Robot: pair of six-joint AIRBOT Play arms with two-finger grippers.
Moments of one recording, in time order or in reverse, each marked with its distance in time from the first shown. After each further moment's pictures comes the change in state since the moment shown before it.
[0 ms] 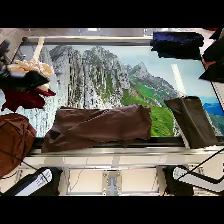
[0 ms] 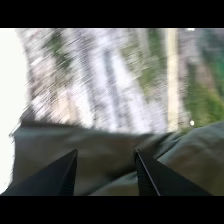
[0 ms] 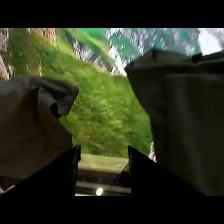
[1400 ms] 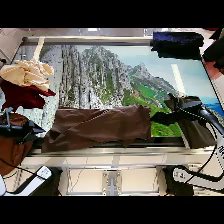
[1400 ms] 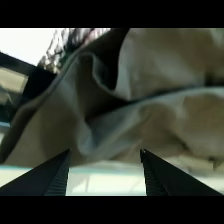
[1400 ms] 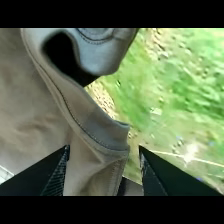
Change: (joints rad) left arm 0.354 0.010 -0.481 0.129 -0.193 0.115; right arm 0.111 -0.039 -0.944 0.397 0.551 -0.338
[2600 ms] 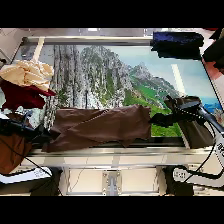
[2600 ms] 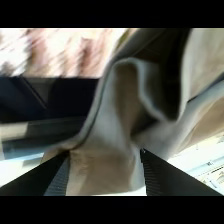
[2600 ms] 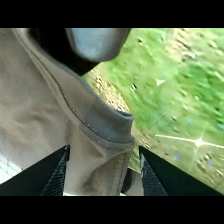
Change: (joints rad) left arm -0.108 -0.327 0.025 0.084 0.087 0.212; right arm 0.004 -0.035 0.000 -0.001 -0.041 0.021
